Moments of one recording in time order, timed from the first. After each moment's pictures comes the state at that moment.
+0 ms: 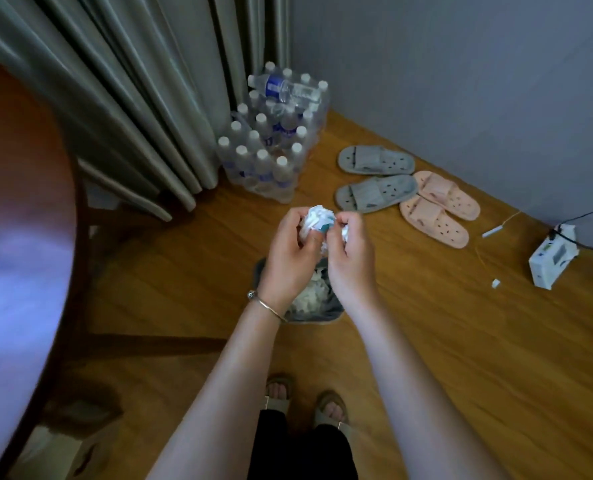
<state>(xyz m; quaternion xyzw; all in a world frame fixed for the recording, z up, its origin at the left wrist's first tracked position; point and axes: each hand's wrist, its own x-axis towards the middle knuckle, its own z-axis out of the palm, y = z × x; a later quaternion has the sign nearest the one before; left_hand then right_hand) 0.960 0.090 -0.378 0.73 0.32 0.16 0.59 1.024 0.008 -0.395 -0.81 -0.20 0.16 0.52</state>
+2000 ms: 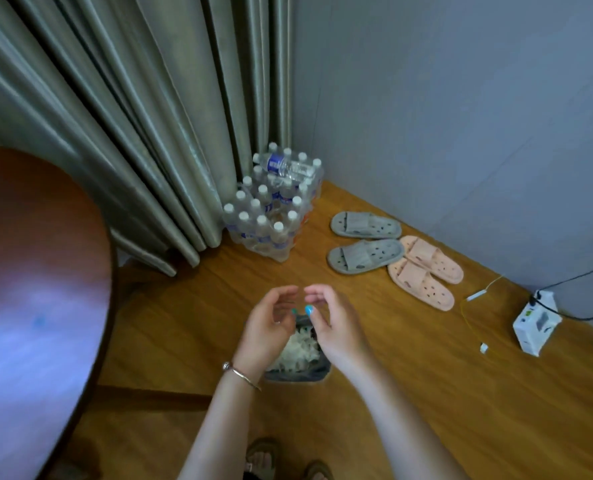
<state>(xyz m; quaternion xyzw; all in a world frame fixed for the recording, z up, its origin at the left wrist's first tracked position) 0.948 0.085 -0.358 0.71 0.36 0.09 0.60 1.041 -0.020 -0.366 -0.82 -0.32 0.26 0.41</state>
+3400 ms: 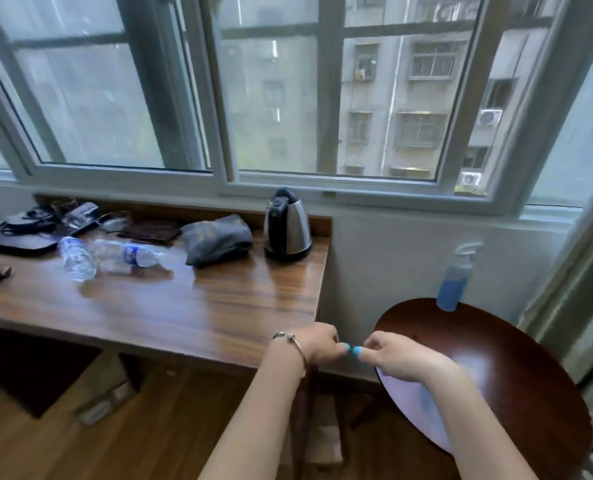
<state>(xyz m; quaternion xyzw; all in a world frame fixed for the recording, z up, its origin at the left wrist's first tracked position) 0.345 0.030 0.095 0.67 0.68 0.00 0.28 0.518 0.063 0.084 -0.55 -0.77 0.33 -0.01</state>
